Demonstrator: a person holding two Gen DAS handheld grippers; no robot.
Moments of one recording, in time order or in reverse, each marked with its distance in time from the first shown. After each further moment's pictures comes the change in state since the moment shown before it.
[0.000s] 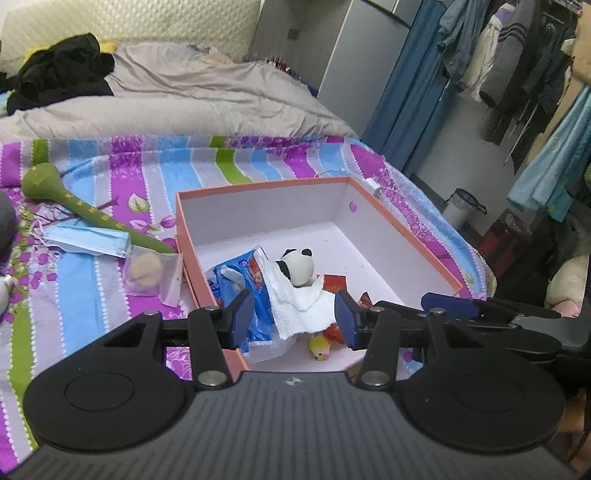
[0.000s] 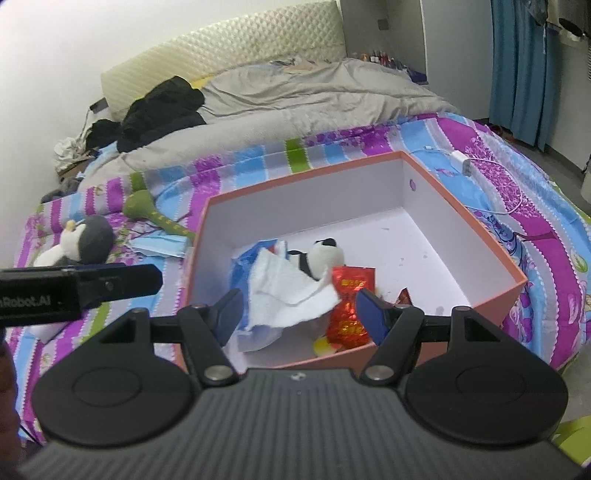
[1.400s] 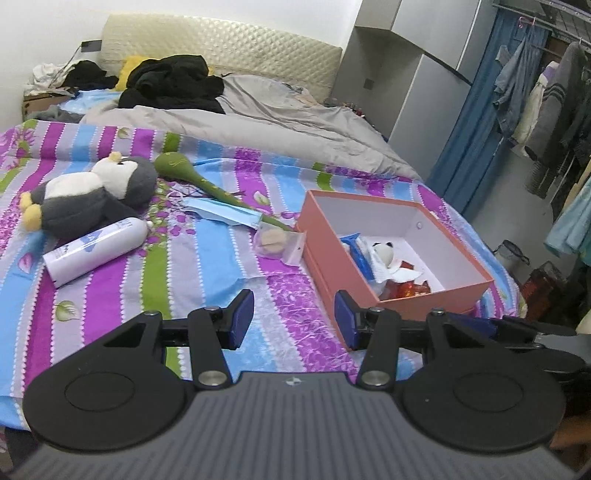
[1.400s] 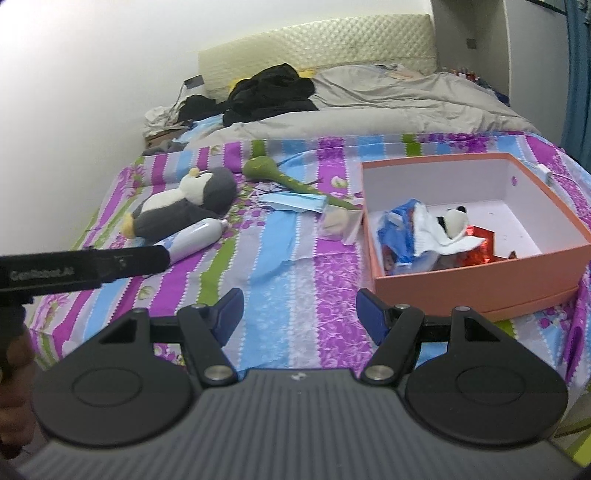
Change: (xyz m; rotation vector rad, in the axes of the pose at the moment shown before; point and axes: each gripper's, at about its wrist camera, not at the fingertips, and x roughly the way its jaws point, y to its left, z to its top) left arm -0.193 0.071 -0.123 -0.145 -0.143 0.198; right arm -0.082 0.129 -0.084 -0.159 -0.008 0.212
